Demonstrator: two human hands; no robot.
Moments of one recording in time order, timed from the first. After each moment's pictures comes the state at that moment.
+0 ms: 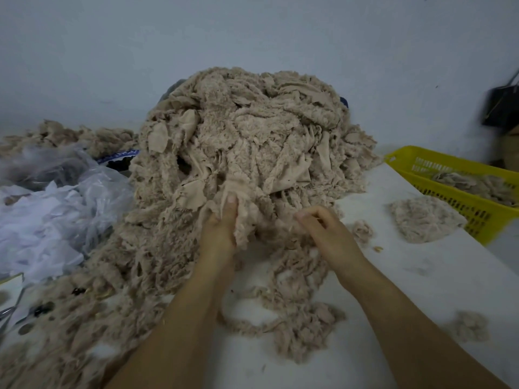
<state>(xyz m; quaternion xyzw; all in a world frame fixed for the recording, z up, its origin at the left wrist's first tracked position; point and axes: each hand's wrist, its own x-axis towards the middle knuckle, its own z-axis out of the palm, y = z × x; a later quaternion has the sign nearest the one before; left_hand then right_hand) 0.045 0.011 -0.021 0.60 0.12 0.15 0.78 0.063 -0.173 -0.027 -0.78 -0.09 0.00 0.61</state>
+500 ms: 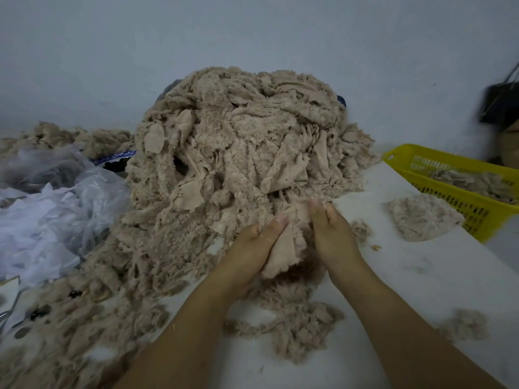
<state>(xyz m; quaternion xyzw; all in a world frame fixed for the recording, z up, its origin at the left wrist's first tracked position) 0.034 -0.013 -0.023 0.70 -0.06 -0.04 0.71 0.065 -0.165 -0.031 -0.76 -0.02 -0.13 0.63</state>
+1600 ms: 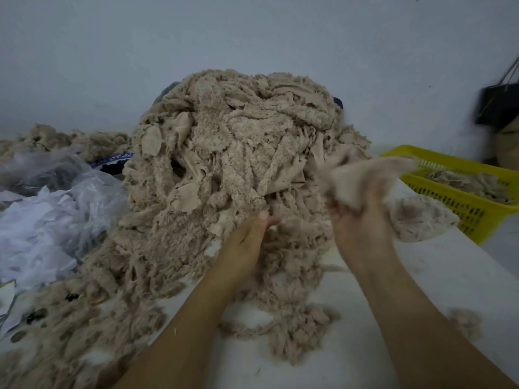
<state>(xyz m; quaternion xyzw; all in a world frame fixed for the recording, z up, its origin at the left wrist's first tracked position) 0.043 -0.004 -0.039 0.79 -0.05 0.04 0.61 0.073 -0.192 -0.007 -0.35 -0.07 -0.06 0.93</state>
